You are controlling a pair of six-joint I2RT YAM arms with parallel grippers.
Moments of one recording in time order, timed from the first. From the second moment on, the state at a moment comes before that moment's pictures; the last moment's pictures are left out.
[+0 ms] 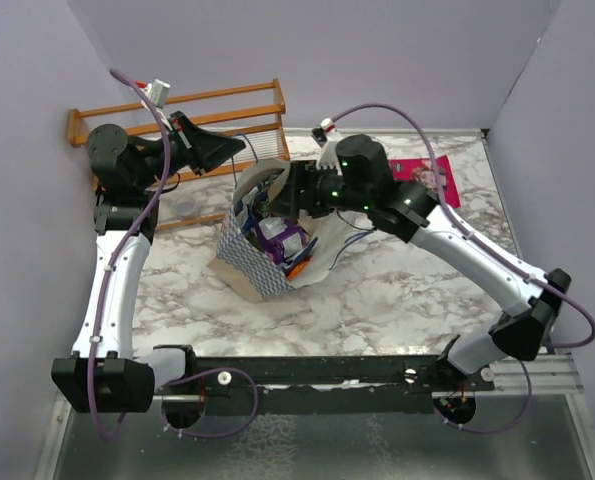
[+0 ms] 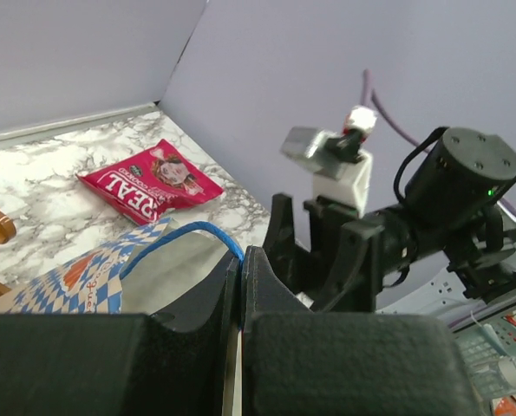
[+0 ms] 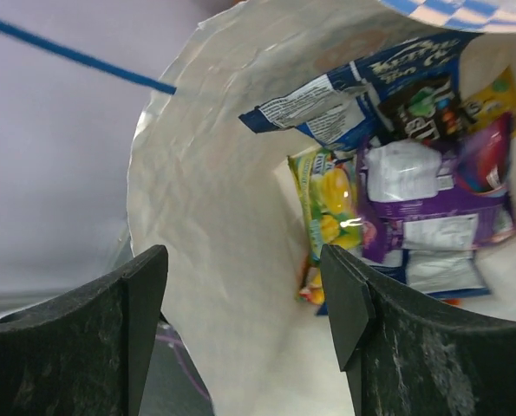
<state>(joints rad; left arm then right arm) 0.00 1.18 1.30 0.12 0.98 -0.80 0.82 1.48 1.59 -0.49 -0.20 0.57</state>
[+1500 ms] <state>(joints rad) -0.01 1.11 1.30 0.00 0.96 -0.70 0.92 1.67 1.55 -0.32 0.22 1.02</state>
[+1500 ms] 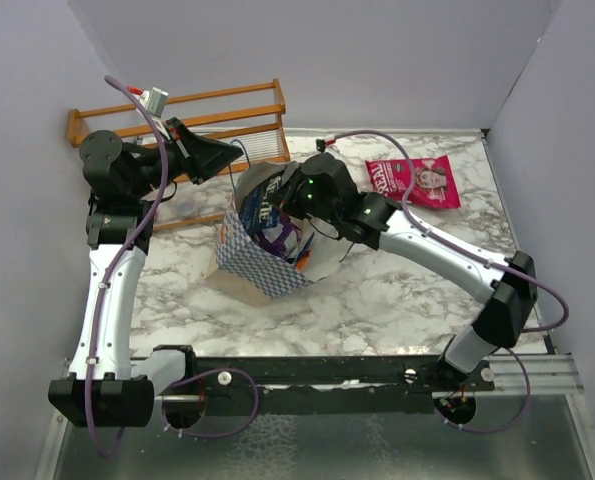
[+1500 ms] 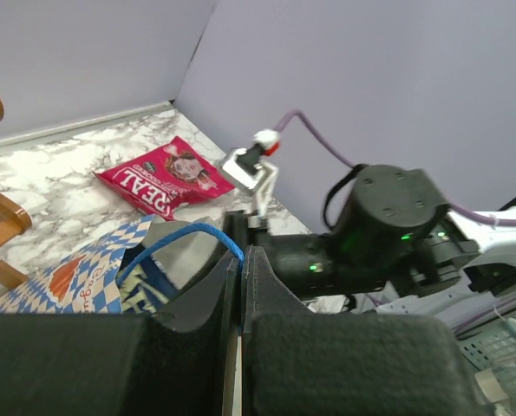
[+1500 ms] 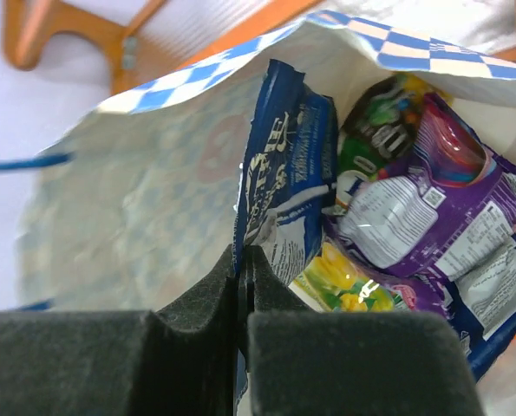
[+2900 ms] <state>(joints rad) -0.01 1.10 1.37 -0.19 0.84 -0.53 0.86 1.08 1.29 0.10 0.89 -0.25</state>
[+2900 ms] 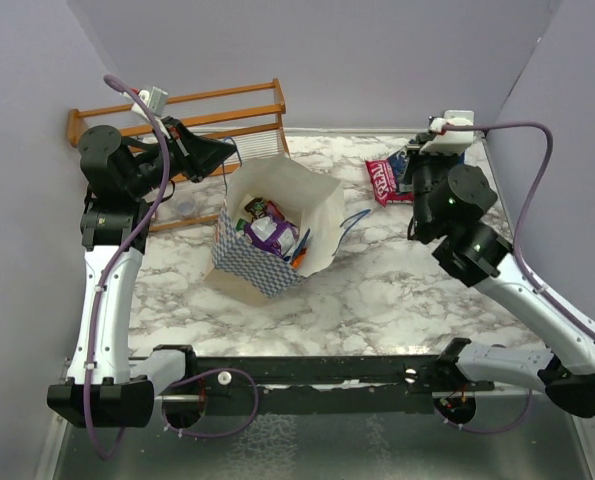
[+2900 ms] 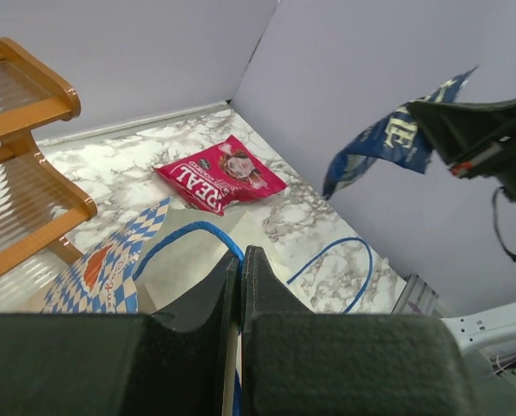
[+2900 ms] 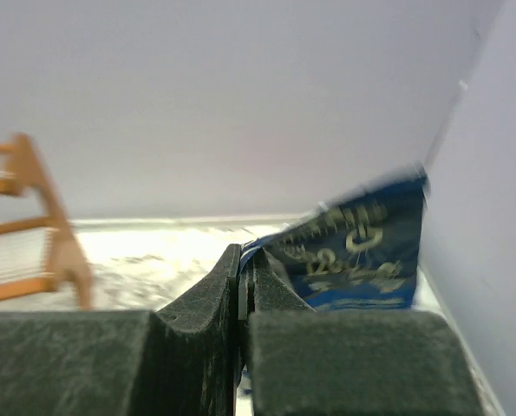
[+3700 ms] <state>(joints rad) -0.01 1.12 1.42 -0.25 0.78 -0.54 0.38 1.48 1.14 -0.13 -0.07 0.33</state>
